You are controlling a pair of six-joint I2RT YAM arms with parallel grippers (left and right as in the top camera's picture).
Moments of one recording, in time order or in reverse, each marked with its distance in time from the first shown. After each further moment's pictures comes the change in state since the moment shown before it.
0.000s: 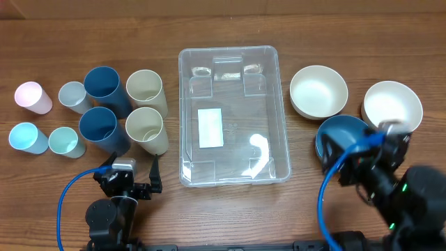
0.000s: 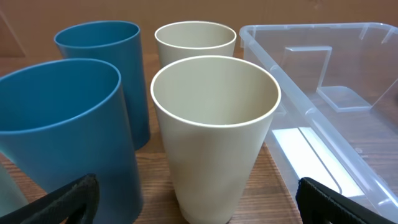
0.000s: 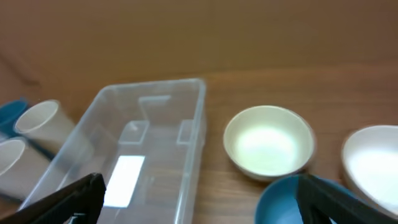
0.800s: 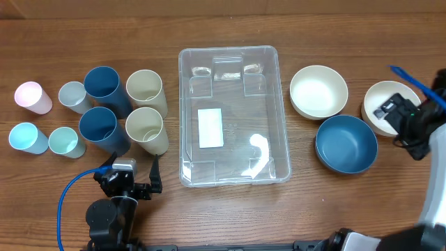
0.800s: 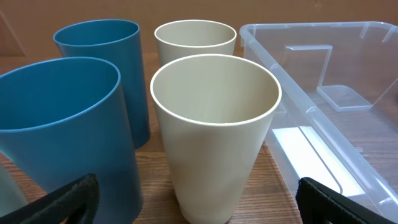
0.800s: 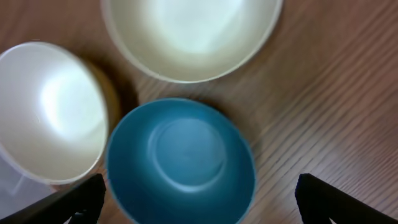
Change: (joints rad) left arm 0.000 -0.001 -0.003 0.000 0.000 0.000; right arm -0.535 0.905 0.353 -0.359 0.110 0.313
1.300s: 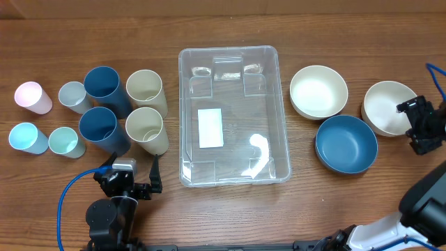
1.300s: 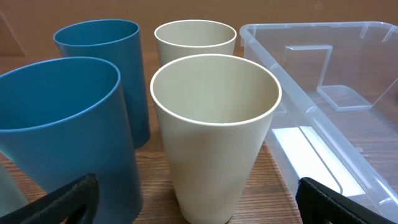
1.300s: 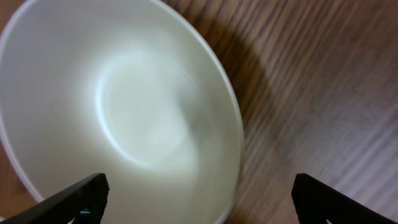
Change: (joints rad) left arm 0.000 0.000 0.000 0.000 0.000 0.000; right arm -0.181 0.335 0.000 0.343 -0.085 0.097
